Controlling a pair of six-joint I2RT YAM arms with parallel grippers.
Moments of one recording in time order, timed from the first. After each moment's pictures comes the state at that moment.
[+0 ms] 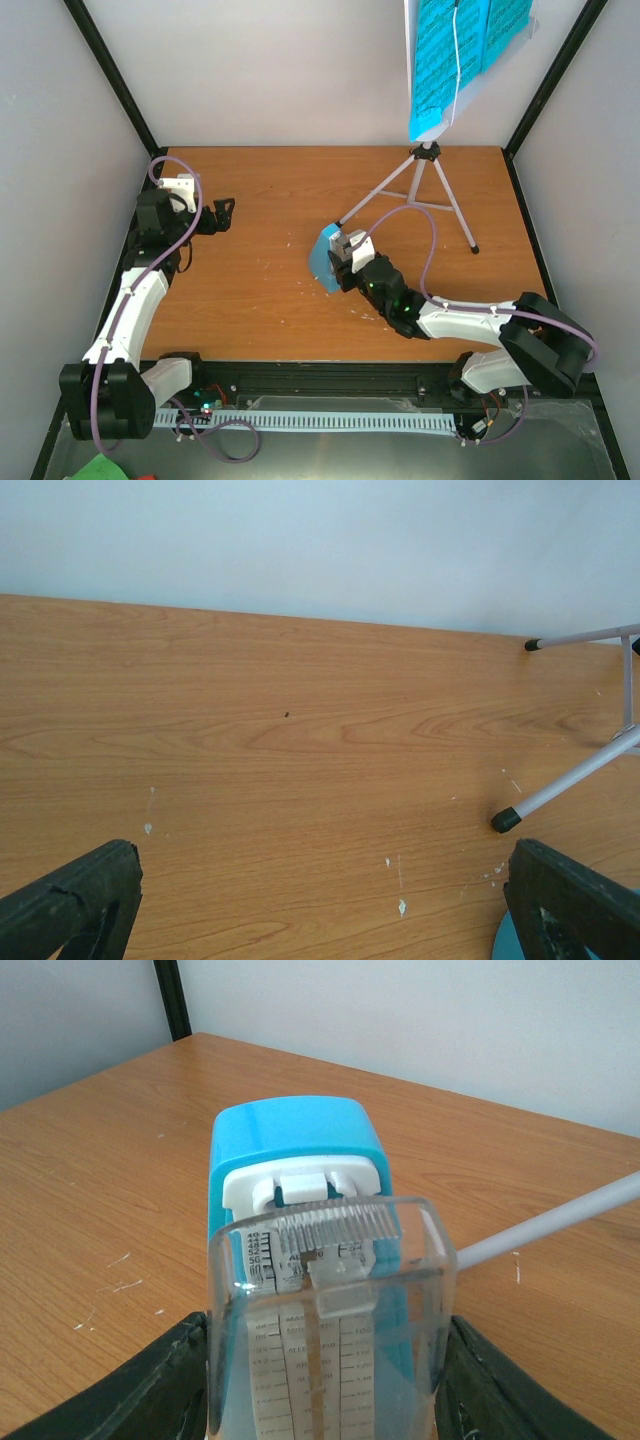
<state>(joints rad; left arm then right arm) 0.04 1.07 0.81 -0.17 0.36 -0.13 0.93 1.34 0.49 0.58 0.35 0.11</state>
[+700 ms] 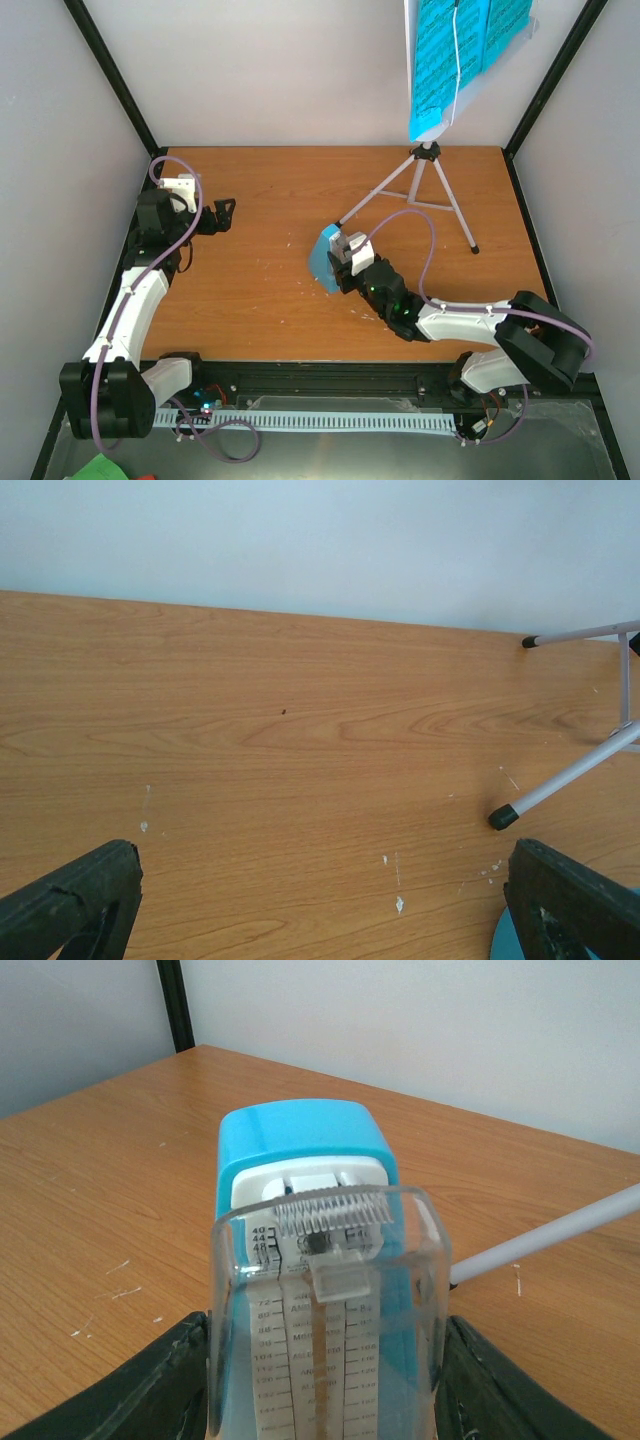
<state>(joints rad) 0.04 1.08 0.81 -0.17 0.37 -0.13 0.94 1.36 0.46 0.66 0.36 0.08</state>
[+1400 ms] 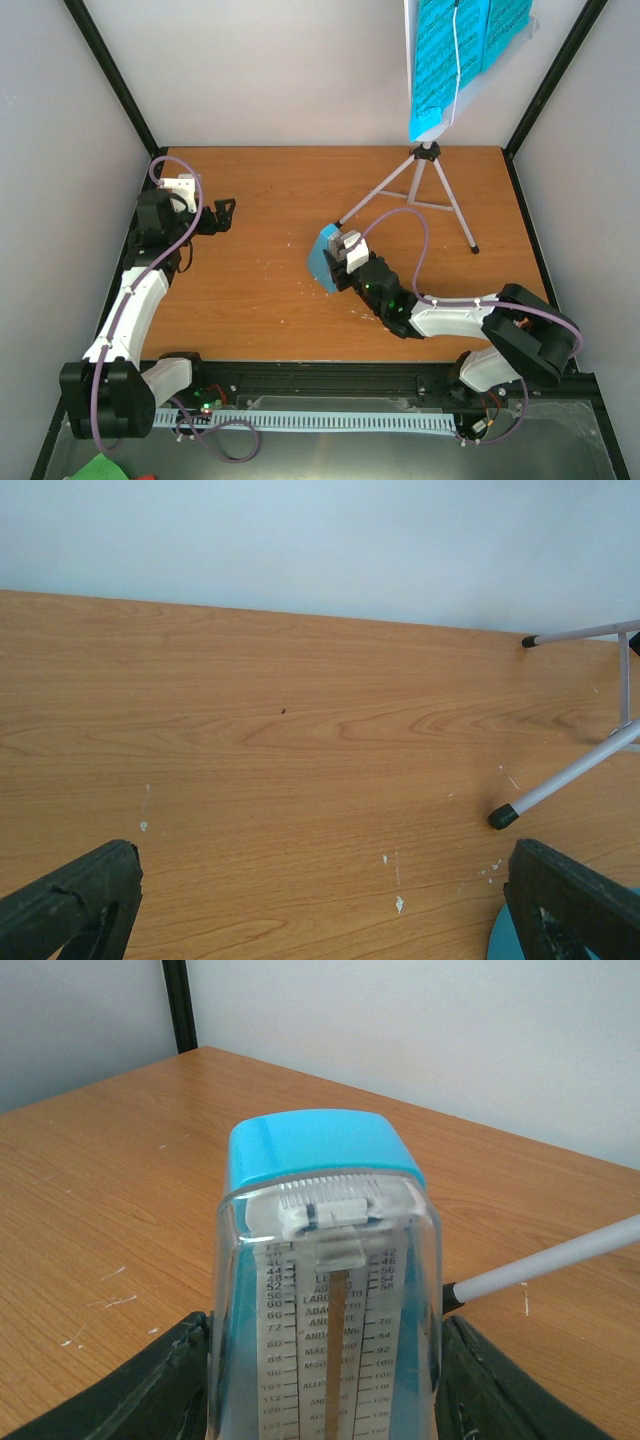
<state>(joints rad) 0.04 1.08 0.81 -0.17 0.37 -0.13 0.94 1.43 0.48 0.71 0.36 0.05</state>
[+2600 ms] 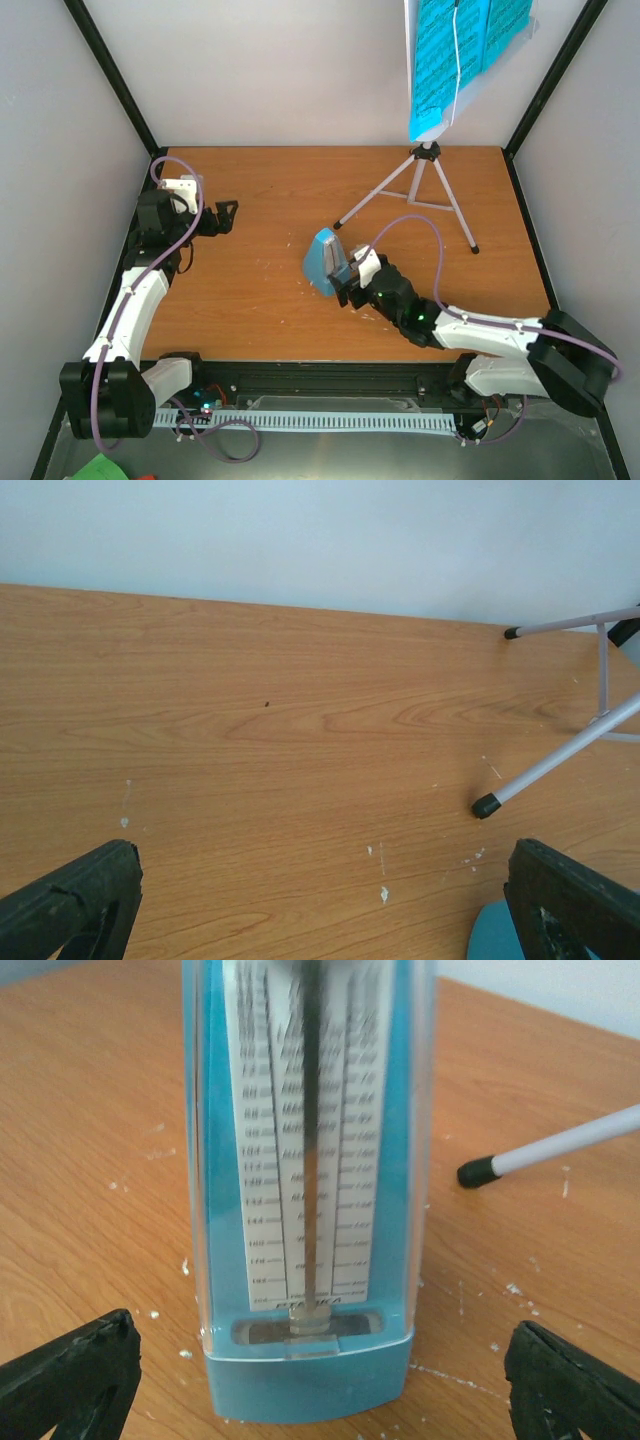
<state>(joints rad) 0.04 1.08 0.81 -0.17 0.40 -0.13 0.94 1.23 0.42 0.39 0.27 0.09</state>
